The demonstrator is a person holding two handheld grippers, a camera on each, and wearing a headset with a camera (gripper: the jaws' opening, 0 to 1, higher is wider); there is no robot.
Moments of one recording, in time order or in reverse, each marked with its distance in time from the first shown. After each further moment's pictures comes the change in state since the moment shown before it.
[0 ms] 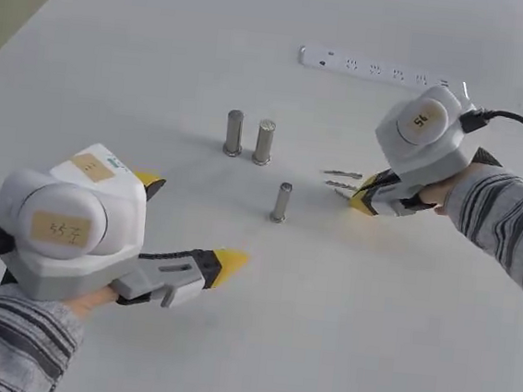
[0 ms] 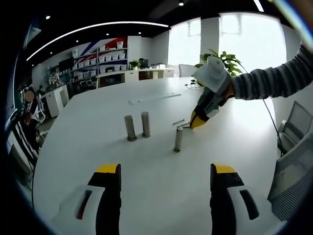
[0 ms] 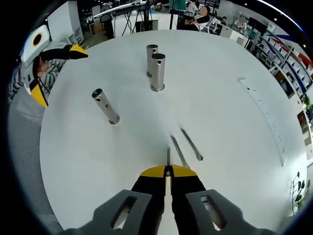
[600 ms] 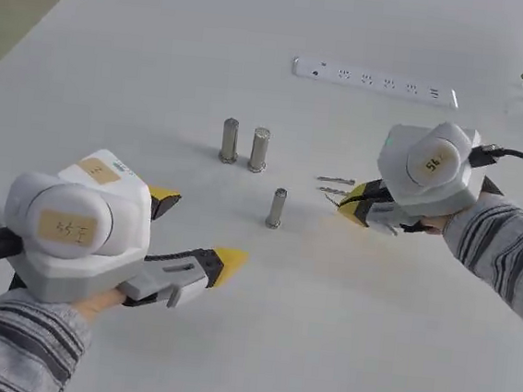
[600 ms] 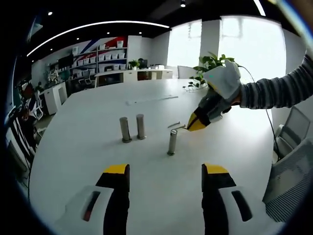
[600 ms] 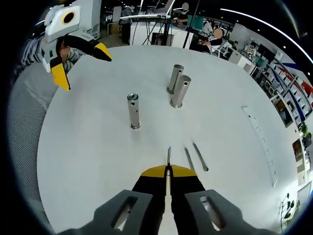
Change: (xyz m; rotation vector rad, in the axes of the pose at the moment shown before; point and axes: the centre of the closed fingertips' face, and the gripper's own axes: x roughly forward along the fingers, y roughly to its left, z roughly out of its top) left arm 0.000 -0.013 0.008 -0.029 -0.012 -0.029; right arm -0.022 0.026 0.017 -0.194 -0.166 -0.038
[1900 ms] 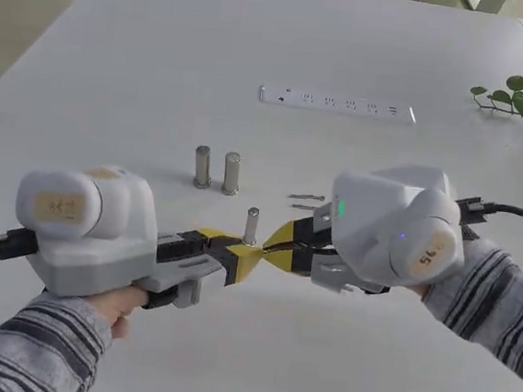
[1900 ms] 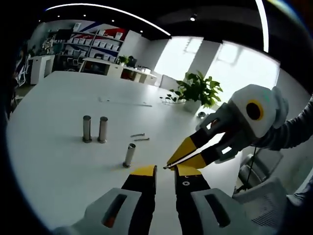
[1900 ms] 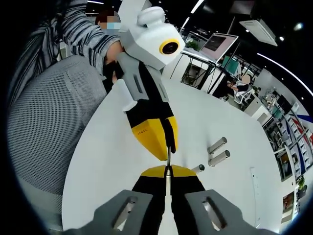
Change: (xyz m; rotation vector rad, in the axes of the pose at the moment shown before) left arm 0.010 -0.060 0.030 -0.254 -0.062 -0.263; right arm -0.049 0.092 0.080 -0.293 -0.225 0.084
